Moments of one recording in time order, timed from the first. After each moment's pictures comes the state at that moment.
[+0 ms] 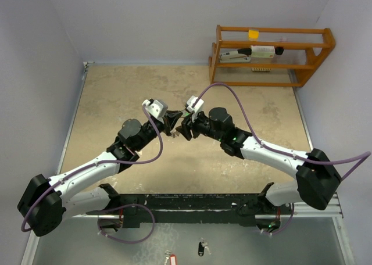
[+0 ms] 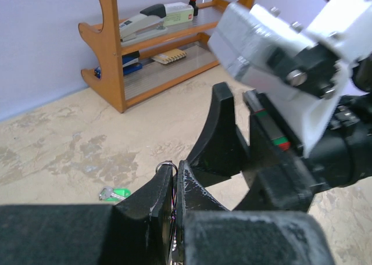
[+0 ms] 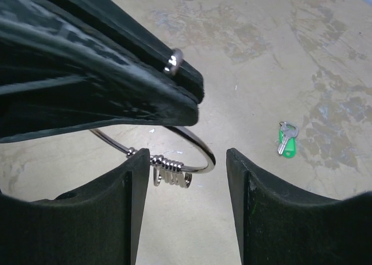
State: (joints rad) left arm -0.74 1.06 0.58 0.57 0.04 -0.09; right arm 0.81 1.35 0.82 0.27 -0.15 -0.02
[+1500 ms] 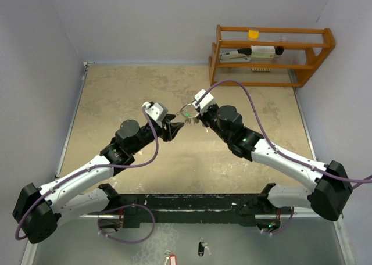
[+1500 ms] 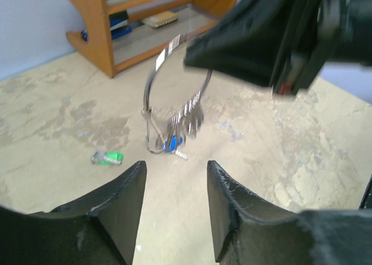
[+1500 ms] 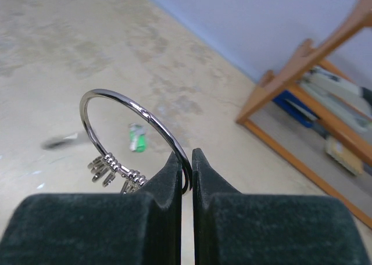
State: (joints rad) left arm -0.74 0.94 0.58 0.33 0.08 -0.10; right arm 0.82 1.22 0.89 0.16 0.30 -0.31
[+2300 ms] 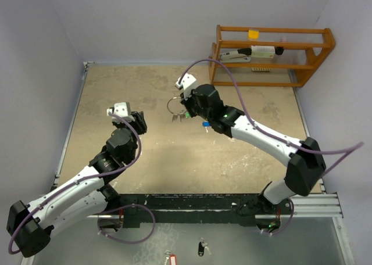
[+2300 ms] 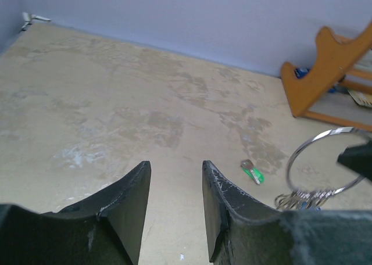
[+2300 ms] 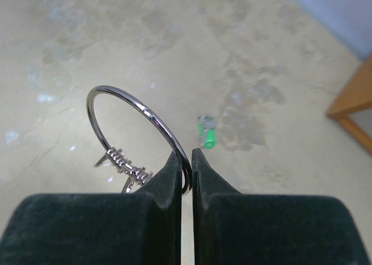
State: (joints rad) left arm -0.74 0.77 0.52 0.20 -0.75 -0.27; right arm 0.79 1.50 1.23 -0.10 0.18 -0.13
